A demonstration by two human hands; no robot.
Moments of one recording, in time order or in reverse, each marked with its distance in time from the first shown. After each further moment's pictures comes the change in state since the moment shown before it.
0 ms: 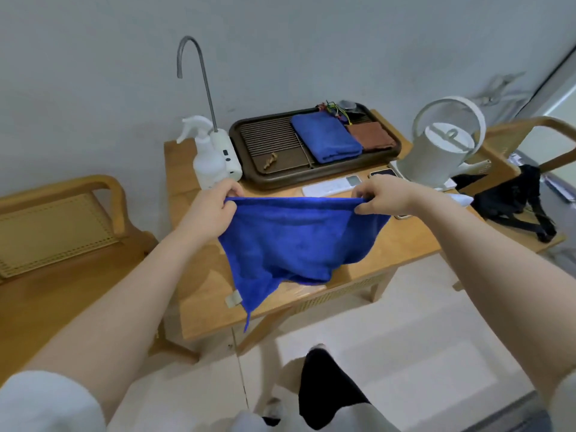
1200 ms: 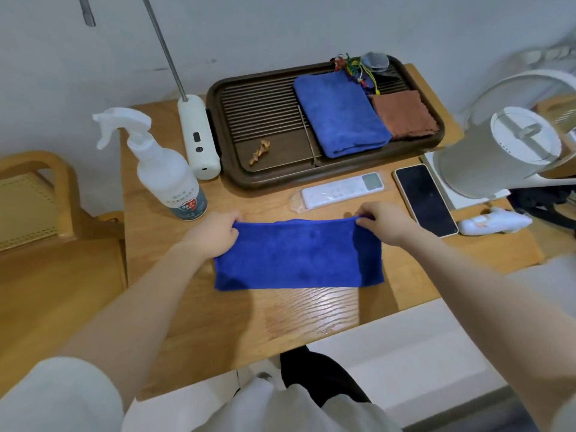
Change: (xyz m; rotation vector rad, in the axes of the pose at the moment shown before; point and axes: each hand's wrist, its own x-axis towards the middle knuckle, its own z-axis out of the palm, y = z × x) left_hand 0.116 -0.065 0.104 0.228 -0.552 -0.310; right_hand 0.147 0.101 0.070 0.137 -0.016 0.228
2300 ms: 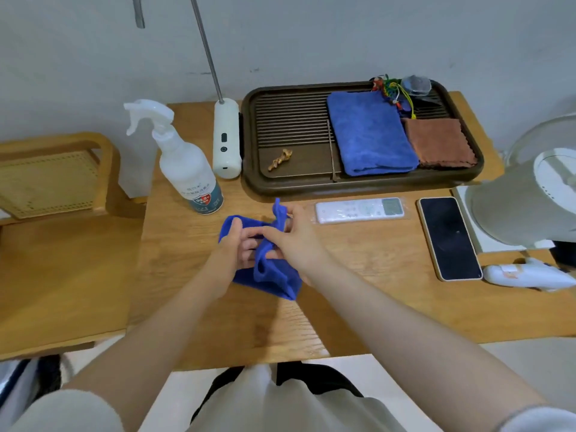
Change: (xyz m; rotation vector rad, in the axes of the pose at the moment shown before) left_hand -0.029 0.030 0.050 -1.334 0.148 -0.193; right_hand -0.028 -0.134 0.044 1.106 -0.236 -0.157
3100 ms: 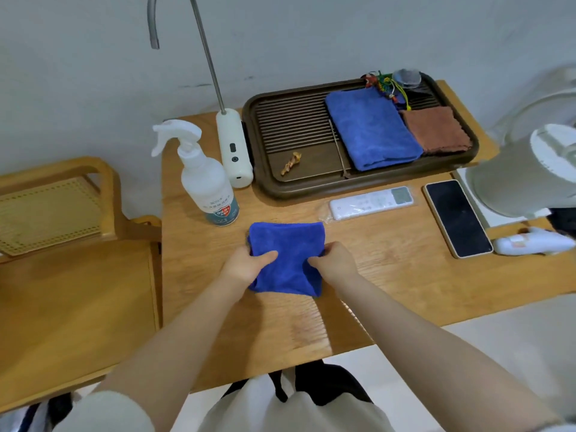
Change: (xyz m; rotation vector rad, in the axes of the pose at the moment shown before) left_hand 0.006 0.001 -0.034 0.493 0.123 -0.090; right_hand 0.011 0.057 -0.002 -0.434 0.386 0.287
